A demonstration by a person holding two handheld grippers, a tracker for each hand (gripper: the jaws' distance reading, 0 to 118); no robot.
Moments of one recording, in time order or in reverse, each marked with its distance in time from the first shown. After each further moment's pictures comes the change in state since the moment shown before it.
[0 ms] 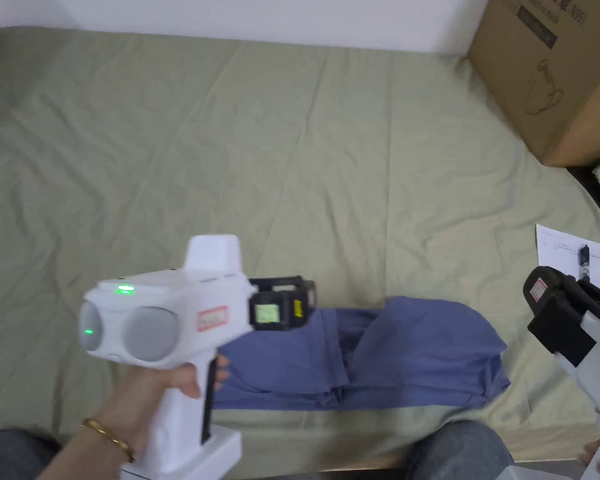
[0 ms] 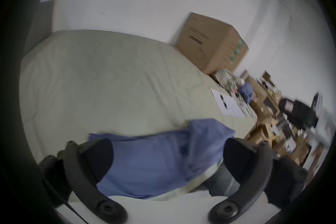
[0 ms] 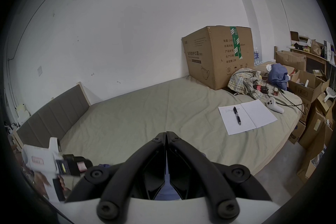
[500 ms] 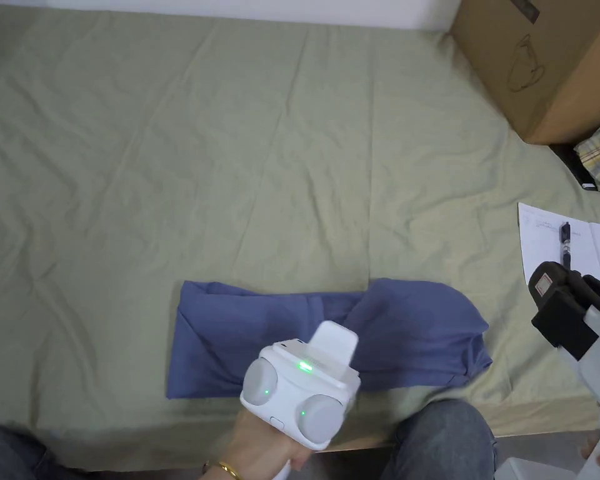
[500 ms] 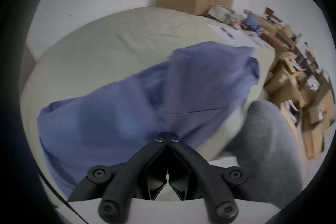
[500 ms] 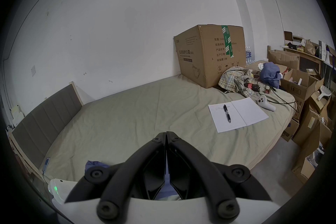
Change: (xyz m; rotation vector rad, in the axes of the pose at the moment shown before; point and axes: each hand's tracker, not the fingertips) left arm 0.129 -0.123 -0.098 -0.358 0.035 -0.452; right arm 0.023 -0.005 0.005 -0.009 -0.069 -0.008
